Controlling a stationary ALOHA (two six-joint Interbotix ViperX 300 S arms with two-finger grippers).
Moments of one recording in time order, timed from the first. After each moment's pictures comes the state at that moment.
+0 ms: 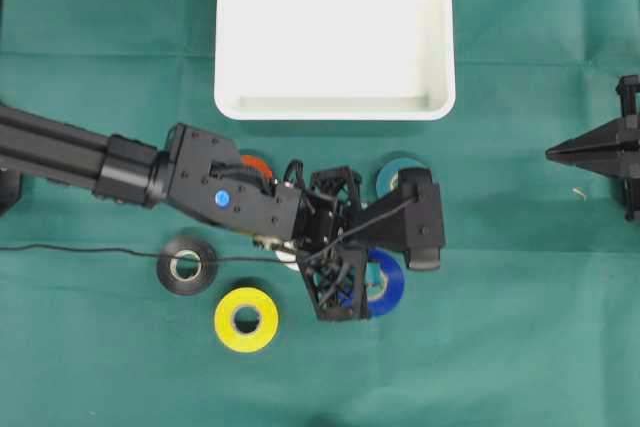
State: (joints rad) left arm -0.18 0.35 0.06 -0.02 0.60 -0.27; right arm -0.01 -1.20 1.61 -0.08 -0.17 0.17
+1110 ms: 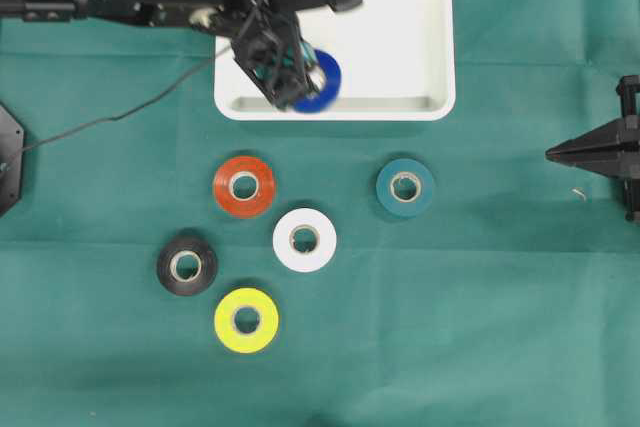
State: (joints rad) left arm 0.31 0.14 0.34 -0.02 0.57 -0.12; right arm -0.01 -1.20 1.61 -0.08 -0.17 0.17
